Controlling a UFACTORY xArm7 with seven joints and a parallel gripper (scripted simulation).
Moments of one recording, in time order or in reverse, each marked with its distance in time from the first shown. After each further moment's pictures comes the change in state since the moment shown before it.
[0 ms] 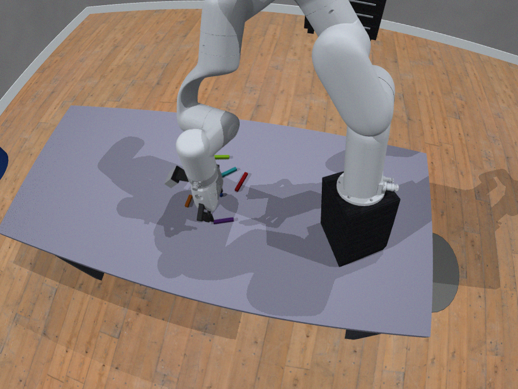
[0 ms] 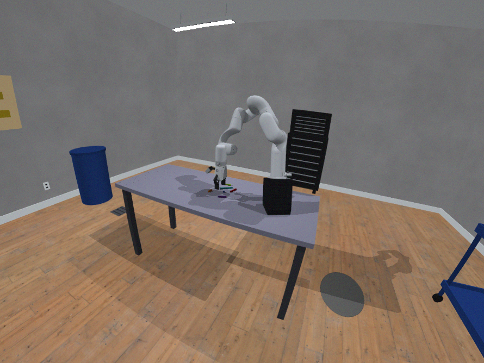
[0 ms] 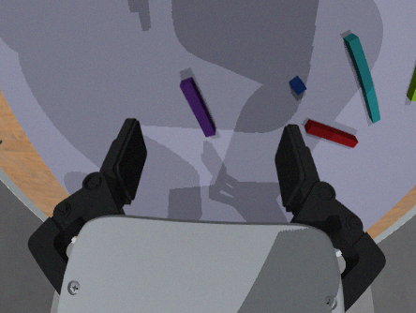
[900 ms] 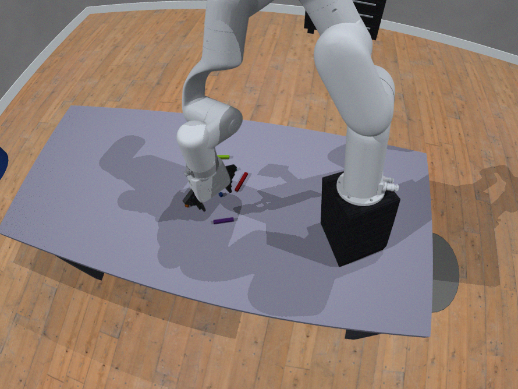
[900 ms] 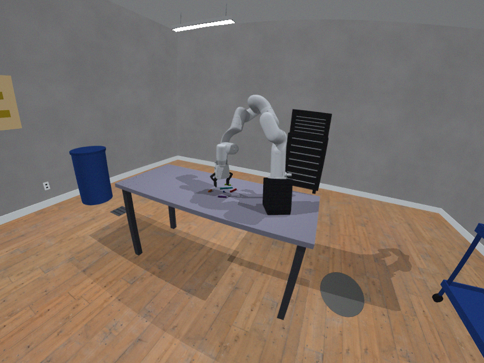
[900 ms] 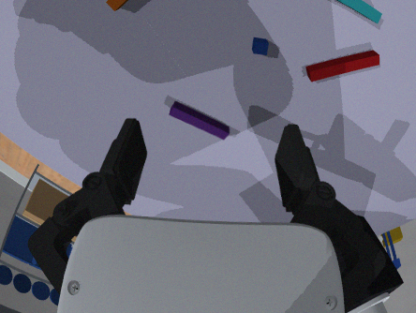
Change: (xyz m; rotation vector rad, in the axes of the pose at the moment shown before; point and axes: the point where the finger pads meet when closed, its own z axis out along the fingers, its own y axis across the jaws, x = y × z) arm 0.001 0.022 -0.001 -0.005 -0.024 0.675
